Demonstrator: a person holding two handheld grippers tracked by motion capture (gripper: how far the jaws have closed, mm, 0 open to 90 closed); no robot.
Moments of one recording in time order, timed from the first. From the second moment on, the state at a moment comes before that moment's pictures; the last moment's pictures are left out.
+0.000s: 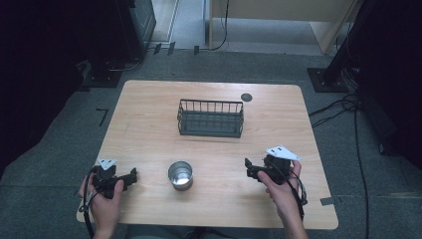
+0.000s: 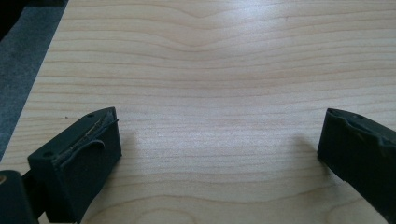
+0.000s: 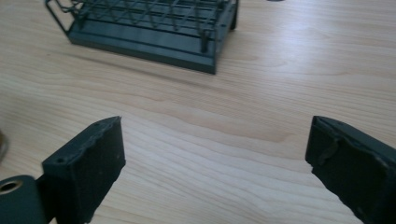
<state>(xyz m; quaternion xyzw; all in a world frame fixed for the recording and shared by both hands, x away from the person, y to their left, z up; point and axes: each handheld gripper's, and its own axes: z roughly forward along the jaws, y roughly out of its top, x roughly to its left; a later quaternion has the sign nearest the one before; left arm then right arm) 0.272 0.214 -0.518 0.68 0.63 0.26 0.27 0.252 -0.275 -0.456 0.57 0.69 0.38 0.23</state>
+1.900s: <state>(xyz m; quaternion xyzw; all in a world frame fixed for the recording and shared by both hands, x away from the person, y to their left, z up) 0.272 0.214 -0.519 0.68 0.63 0.26 0.27 0.242 -0.100 -0.451 0.42 0.78 0.44 0.13</state>
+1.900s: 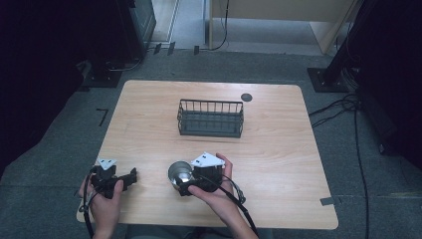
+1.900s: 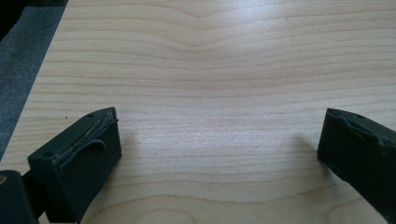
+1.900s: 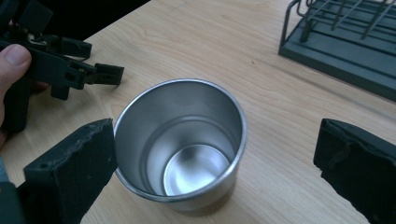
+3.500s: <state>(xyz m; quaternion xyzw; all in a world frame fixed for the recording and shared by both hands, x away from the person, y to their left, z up) 0.272 0.214 -0.519 0.68 0.63 0.26 0.27 0.247 -0.073 -0.472 0.42 0.79 0.40 0.20</state>
